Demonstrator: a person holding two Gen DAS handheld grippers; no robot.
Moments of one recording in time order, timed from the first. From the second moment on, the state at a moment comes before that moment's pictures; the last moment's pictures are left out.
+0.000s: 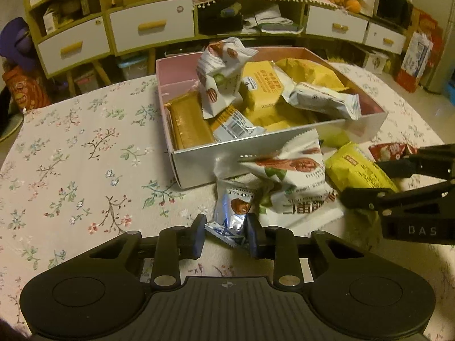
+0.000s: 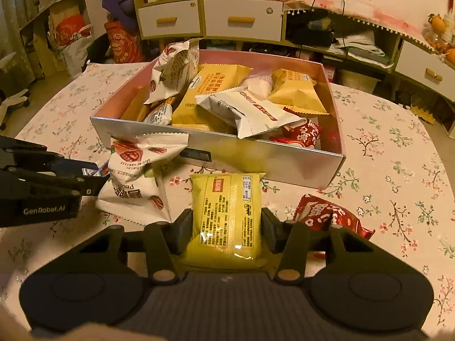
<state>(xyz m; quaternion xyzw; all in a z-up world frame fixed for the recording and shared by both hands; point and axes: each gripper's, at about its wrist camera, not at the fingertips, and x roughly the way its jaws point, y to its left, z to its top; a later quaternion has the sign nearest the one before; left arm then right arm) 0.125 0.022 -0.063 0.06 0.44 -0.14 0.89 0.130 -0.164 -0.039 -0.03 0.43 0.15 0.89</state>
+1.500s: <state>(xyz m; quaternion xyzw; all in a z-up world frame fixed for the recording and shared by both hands) 0.111 0.029 -0.064 0.07 0.44 -0.16 0.88 0.121 -0.156 -0.034 -0.07 0.45 0.17 0.87</state>
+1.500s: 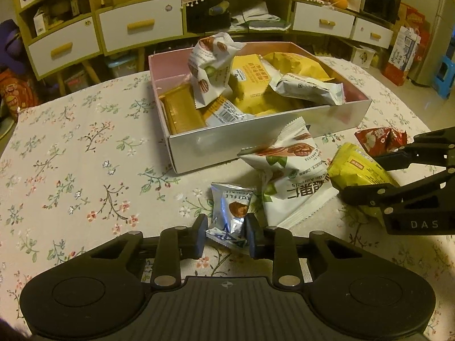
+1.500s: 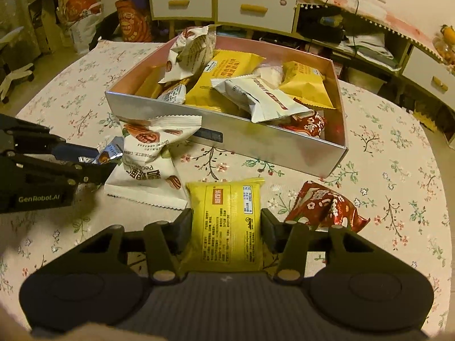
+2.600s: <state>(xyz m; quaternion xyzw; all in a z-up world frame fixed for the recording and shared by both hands) 0.110 0.041 -0.006 0.05 0.39 -0.14 0.91 0.132 -0.171 0.019 -0.04 0.39 0.15 0.91</state>
